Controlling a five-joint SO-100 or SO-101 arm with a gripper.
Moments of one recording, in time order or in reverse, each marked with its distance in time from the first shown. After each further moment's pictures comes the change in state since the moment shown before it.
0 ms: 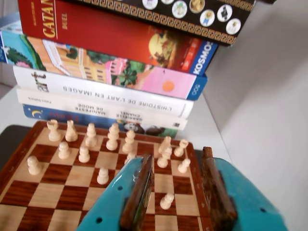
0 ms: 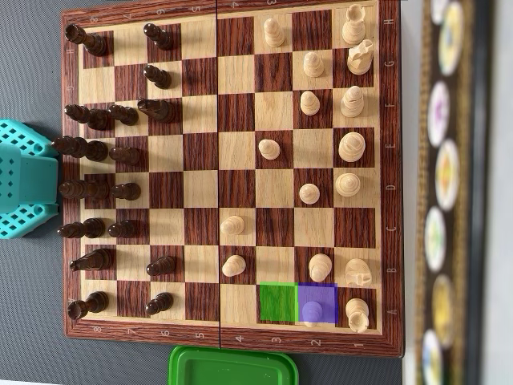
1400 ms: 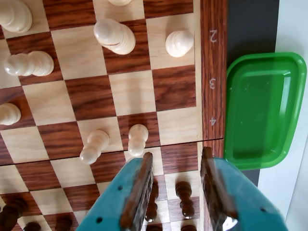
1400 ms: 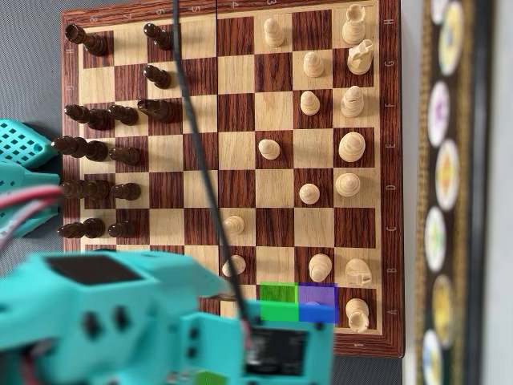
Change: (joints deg) arm 16.3 -110.7 -66.1 22.7 0.0
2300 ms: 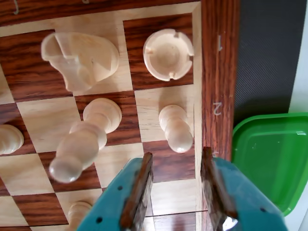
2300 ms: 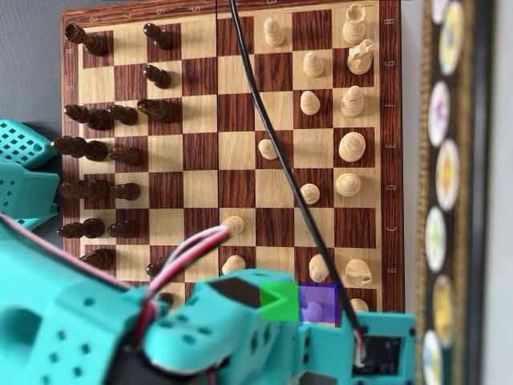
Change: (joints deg) arm -1.1 -26.1 -24.2 0.0 0.0
